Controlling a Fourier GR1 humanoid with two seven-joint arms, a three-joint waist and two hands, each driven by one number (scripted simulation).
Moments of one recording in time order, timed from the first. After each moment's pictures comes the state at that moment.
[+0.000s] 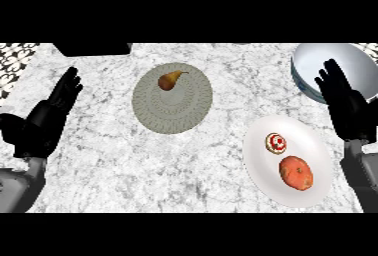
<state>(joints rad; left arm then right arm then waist) -0.24 0.57 -0.24 -1.54 0.32 0.27 0.08 -0.32 -0.44 0.04 -1.33 -0.35 -0.16 0.05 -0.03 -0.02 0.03</state>
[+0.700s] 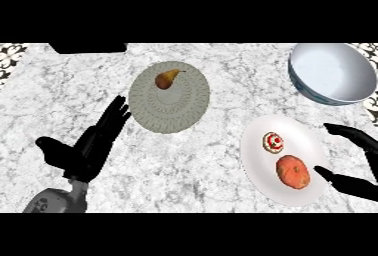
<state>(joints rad) -0.14 0.36 -0.34 -1.57 0.45 0.17 0.05 0.06 -0.62 0.07 -1.49 -0.13 -0.01 -0.39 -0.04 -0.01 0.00</state>
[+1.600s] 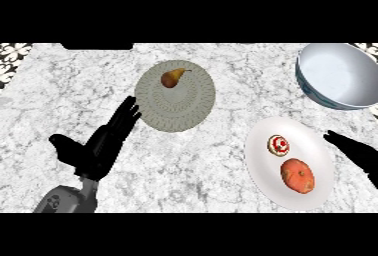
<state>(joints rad) -0.16 0.30 -0.35 -1.54 0.43 0.14 0.06 0.18 -0.93 0.21 -2.01 0.28 0.10 0.30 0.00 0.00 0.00</state>
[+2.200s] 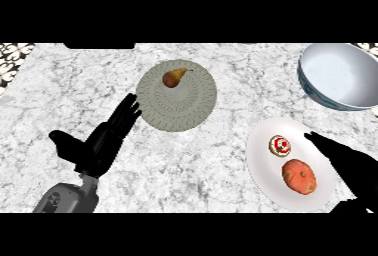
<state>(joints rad) -0.17 0.27 -0.31 -1.53 0.41 0.10 0.08 -0.02 -0.78 0.34 -1.95 0.33 0.33 0.71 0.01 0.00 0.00</state>
